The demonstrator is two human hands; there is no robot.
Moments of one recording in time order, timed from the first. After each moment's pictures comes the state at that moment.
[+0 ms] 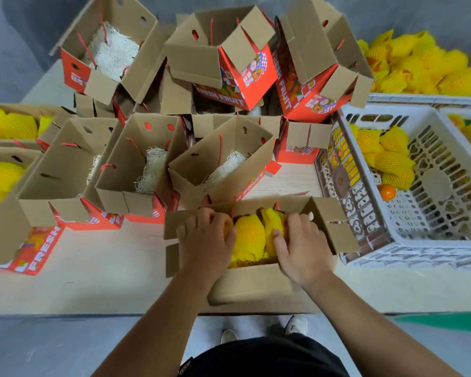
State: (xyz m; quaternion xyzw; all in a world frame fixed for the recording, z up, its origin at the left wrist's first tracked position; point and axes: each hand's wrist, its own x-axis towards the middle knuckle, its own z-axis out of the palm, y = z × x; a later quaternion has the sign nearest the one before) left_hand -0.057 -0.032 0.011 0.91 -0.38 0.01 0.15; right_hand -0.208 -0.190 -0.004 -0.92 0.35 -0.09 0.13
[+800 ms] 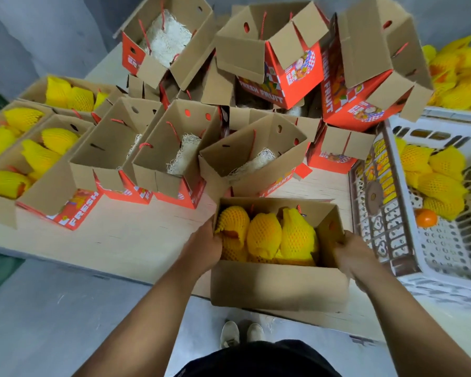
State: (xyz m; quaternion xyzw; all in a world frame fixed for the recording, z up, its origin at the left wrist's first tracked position) left_hand -0.039 -0.024 -0.031 0.90 -0.06 -0.31 0.29; right_hand -0.228 -0.270 0.003 -0.79 0.50 0.09 0.34
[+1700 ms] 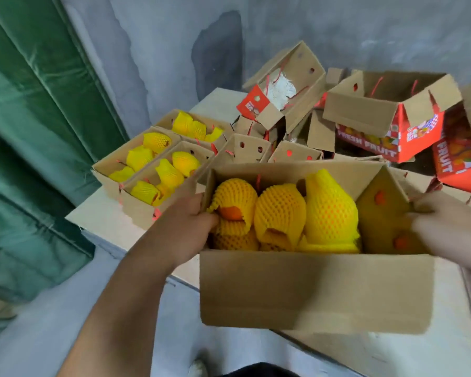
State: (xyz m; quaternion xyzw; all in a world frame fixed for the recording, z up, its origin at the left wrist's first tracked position) left_hand 0.046 0.237 0.184 0.85 -0.13 -0.18 0.48; right_hand -0.092 -0.109 0.208 -0.90 0.32 0.05 0.31
